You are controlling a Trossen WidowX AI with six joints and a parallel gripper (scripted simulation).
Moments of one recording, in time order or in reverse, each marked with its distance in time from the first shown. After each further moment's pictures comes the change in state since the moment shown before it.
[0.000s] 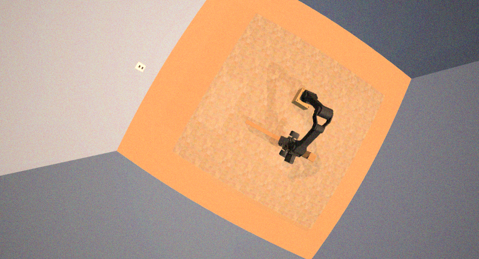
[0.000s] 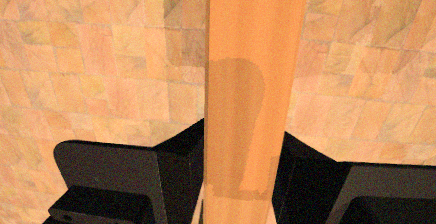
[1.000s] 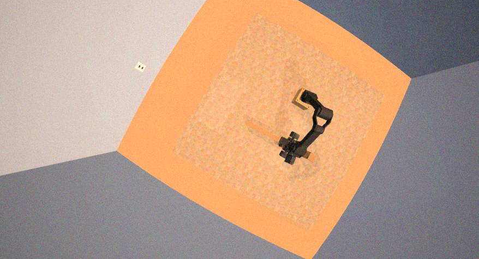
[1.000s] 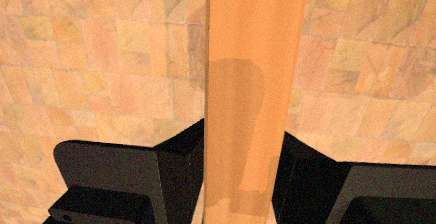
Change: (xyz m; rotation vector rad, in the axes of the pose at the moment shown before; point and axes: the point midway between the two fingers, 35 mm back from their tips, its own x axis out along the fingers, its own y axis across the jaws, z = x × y) arm 0.000 0.004 -0.004 -0.002 0.000 0.002
